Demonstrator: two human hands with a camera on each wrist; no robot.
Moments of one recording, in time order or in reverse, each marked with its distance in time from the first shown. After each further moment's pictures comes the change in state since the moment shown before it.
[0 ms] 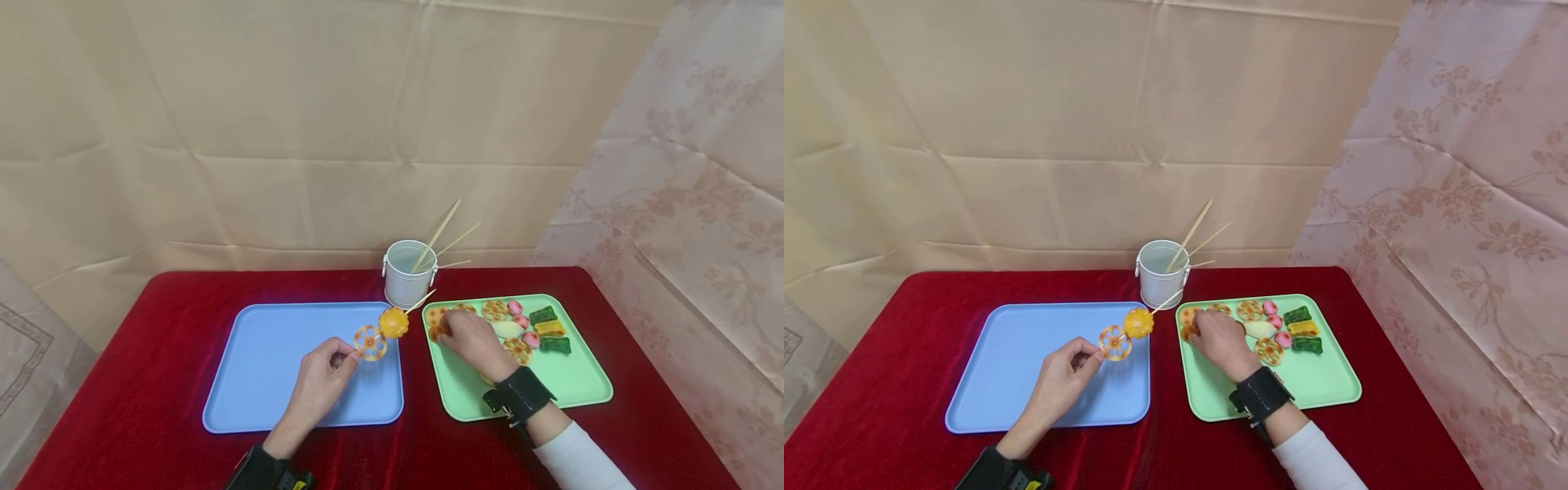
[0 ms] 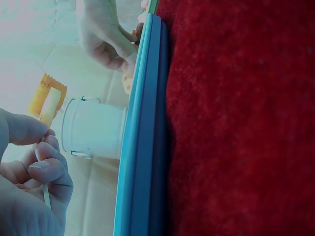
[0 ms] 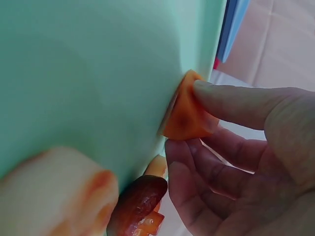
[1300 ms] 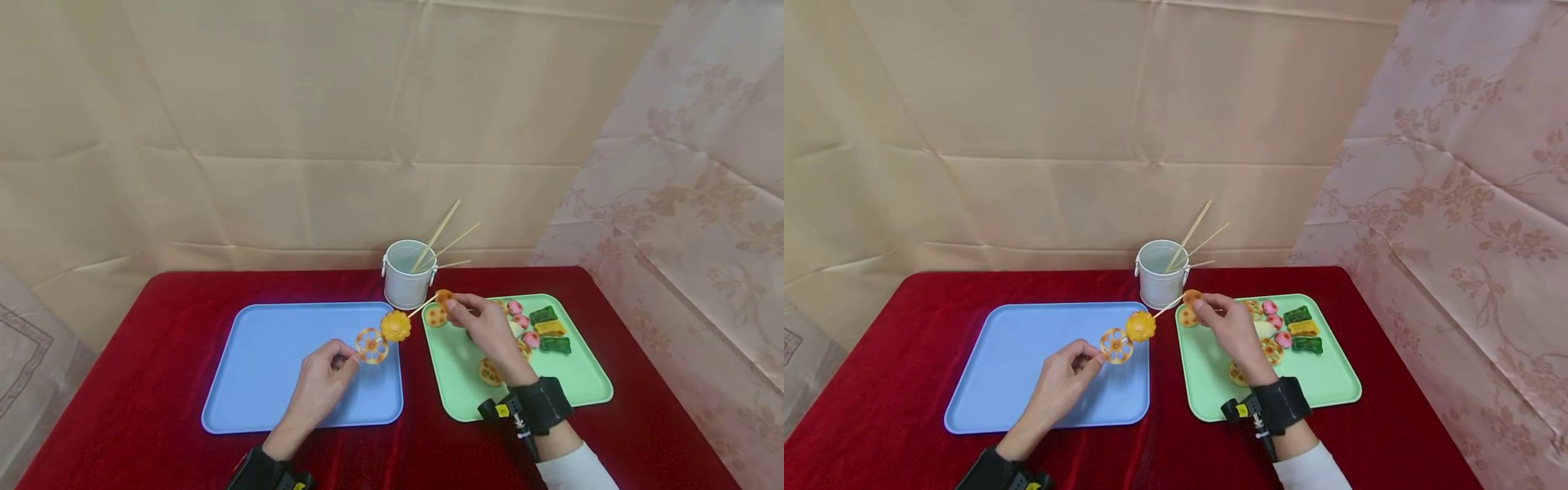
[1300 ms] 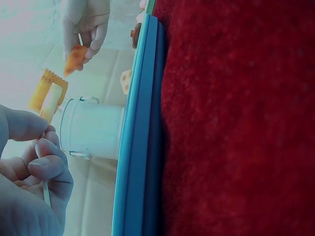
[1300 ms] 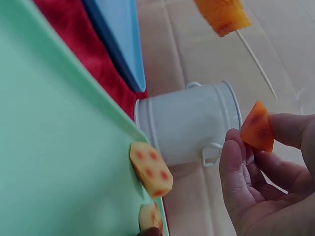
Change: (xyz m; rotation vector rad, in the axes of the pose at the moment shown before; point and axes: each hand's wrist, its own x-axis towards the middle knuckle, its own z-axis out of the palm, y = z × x) left_hand -0.001 -0.001 0.001 0.001 -0.017 0.020; right_hand -0.010 0.007 -0.020 0.795 0.142 0.248
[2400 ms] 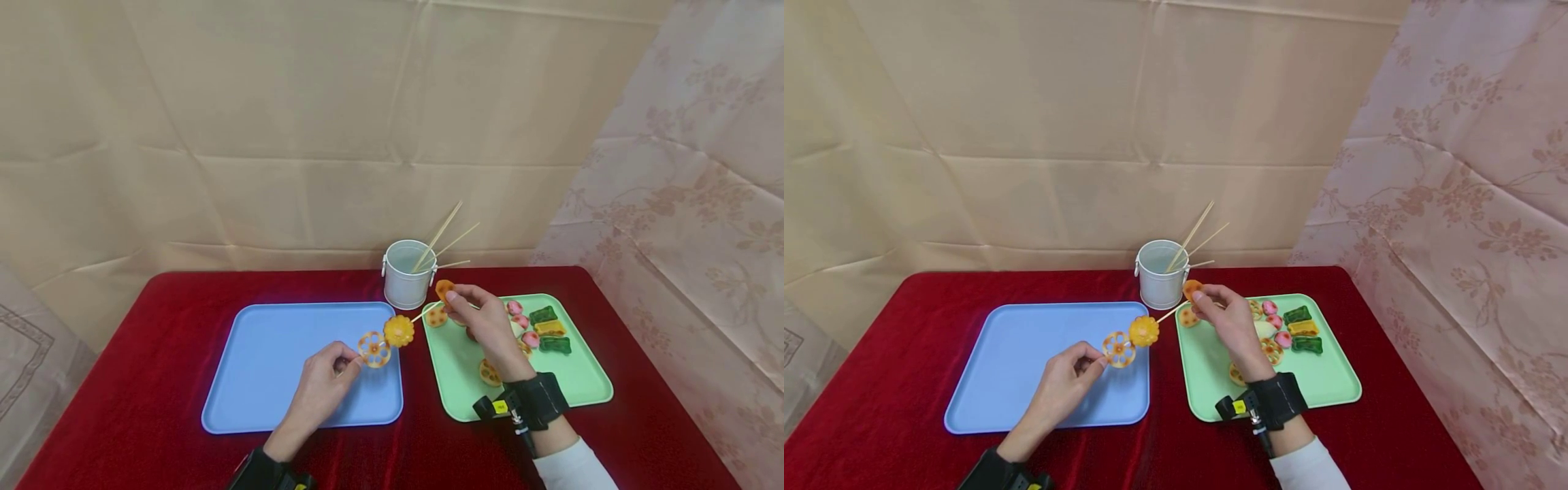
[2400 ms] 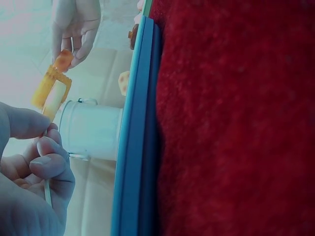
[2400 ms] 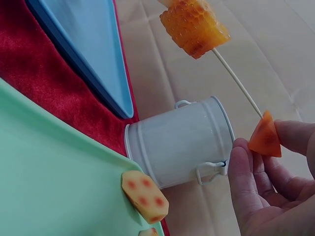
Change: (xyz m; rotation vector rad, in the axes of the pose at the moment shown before) left_hand -0.002 0.001 0.002 0.007 -0.017 0.006; right_hand 0.000 -0.013 0.003 0.252 0.018 0.062
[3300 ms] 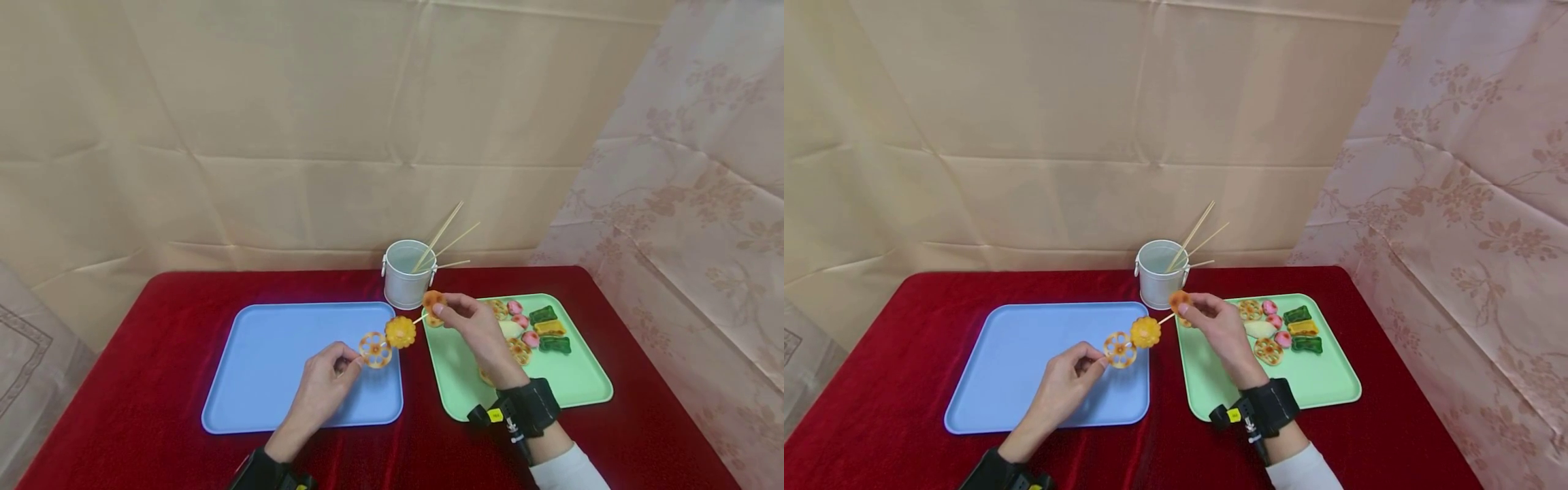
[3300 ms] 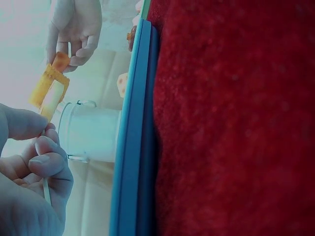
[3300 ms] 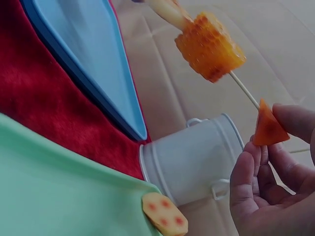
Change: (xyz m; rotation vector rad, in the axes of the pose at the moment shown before) left_hand 0.000 0.000 0.001 -0.013 -0.002 0.005; right_hand -0.008 0.006 0.013 0.010 -0.062 -0.010
